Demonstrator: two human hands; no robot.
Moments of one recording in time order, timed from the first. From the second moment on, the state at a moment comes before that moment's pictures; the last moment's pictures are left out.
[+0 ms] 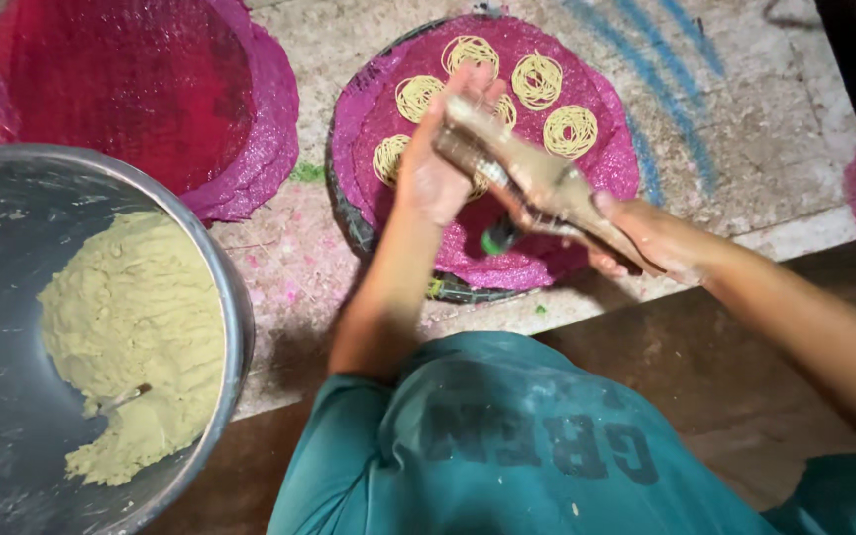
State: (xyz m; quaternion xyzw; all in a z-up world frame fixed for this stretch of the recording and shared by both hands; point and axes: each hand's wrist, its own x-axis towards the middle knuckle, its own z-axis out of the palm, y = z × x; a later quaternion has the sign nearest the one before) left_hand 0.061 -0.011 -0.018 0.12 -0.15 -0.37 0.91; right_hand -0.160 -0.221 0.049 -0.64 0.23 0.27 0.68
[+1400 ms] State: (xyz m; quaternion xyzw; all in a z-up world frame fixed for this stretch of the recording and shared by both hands) left_hand 0.074 -0.022 0.017 0.12 0.07 -0.25 0.96; right_hand -0.117 -0.168 0.080 -0.91 0.19 0.11 0.34
